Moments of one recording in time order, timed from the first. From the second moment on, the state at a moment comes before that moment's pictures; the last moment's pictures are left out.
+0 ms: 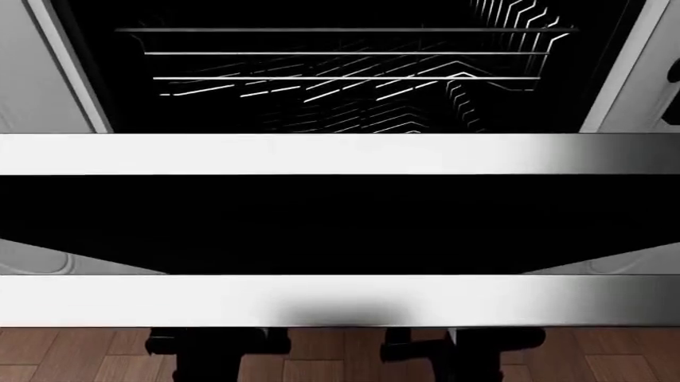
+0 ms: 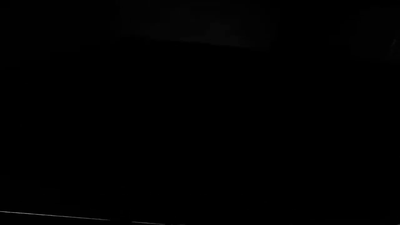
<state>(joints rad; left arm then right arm) -0.08 -0.33 0.44 -0.01 -0.26 0.07 -0.44 0.07 0.34 -0.45 -0.02 0.29 -0.07 0.37</state>
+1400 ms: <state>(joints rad) -0.19 -0.31 0.44 -0.07 -0.28 0.07 -0.43 0.16 0.32 -0.45 -0.03 0.33 -0.04 0.37</state>
